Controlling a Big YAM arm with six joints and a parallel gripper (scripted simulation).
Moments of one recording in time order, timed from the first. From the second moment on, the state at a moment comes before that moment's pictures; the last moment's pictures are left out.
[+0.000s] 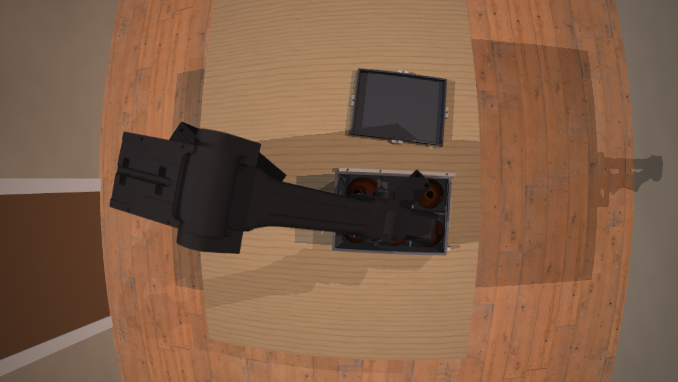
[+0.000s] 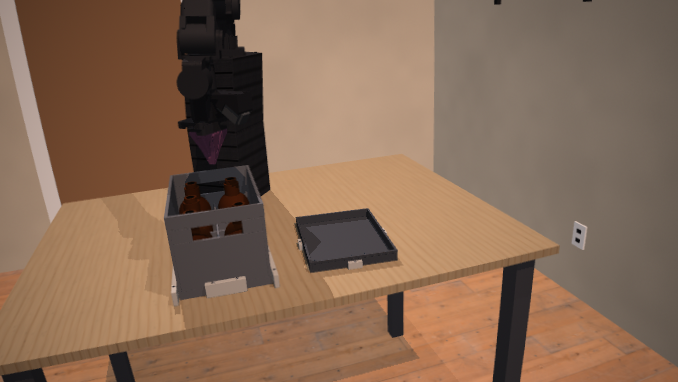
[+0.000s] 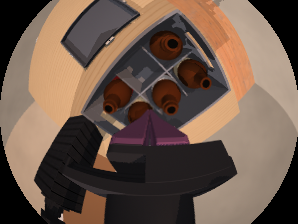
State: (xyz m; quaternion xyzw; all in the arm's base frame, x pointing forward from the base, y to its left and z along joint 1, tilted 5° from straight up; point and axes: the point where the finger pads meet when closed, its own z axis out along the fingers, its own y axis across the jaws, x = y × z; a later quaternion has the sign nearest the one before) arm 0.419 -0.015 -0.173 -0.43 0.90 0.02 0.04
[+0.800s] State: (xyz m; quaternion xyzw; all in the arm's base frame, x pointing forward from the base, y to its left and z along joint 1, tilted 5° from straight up) arm 0.417 0.020 -0.171 -0.43 0.90 0.03 0.03
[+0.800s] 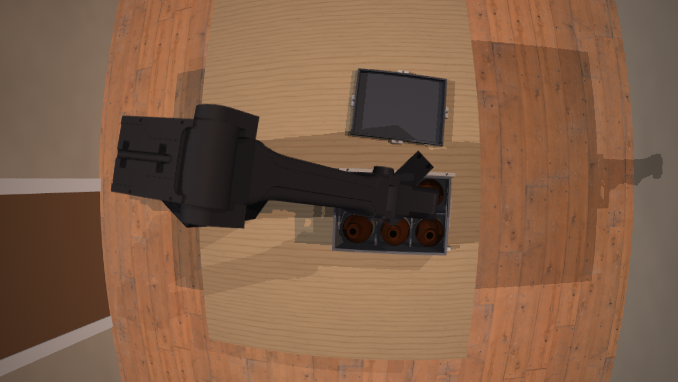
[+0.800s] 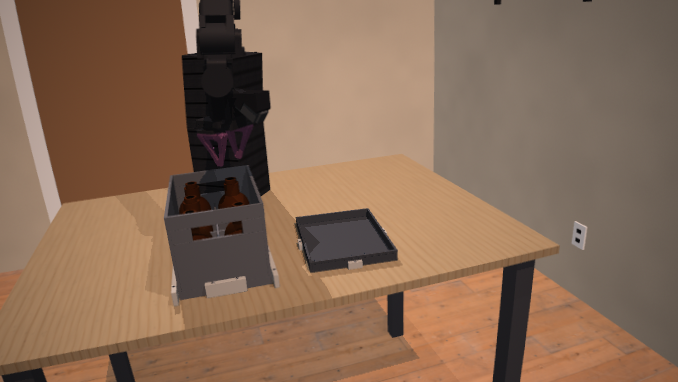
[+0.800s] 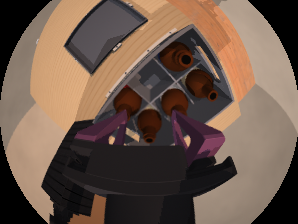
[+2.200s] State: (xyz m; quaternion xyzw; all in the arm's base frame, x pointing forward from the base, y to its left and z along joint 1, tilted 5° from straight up) arm 0.416 0.020 -0.188 -0.43 0.90 0.03 0.03
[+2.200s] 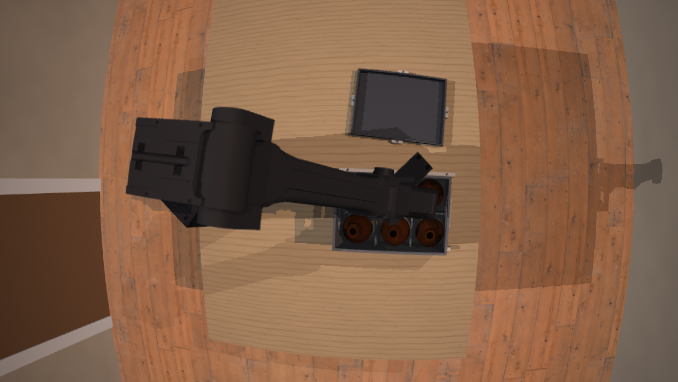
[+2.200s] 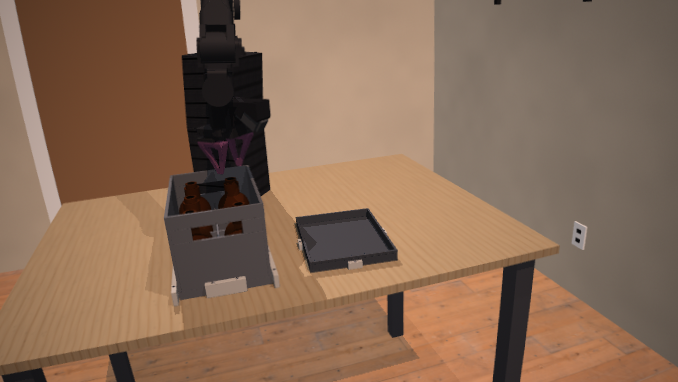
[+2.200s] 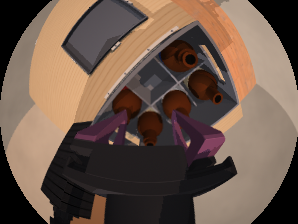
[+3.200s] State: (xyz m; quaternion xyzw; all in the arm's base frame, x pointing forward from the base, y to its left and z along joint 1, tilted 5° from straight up) arm 0.417 0.020 -0.216 -0.42 0.90 0.03 0.03
